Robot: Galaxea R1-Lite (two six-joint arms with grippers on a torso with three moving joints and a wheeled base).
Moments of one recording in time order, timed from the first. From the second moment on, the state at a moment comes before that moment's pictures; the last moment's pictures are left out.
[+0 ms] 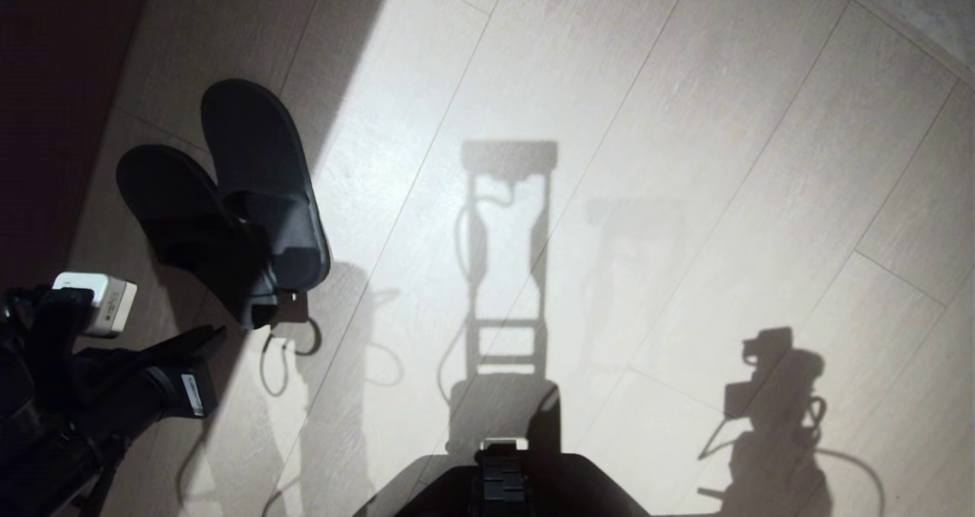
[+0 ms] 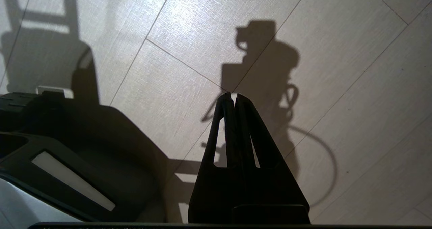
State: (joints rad) left arm -0.12 1.37 -0.20 -1.02 0.04 0.00; right arm -0.01 0.00 0.00 0.00 0.01 -0.08
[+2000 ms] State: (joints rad) left arm -0.10 1.22 -0.15 -1.02 -0.23 -0.20; right arm -0.01 0.00 0.00 0.00 0.01 -0.02
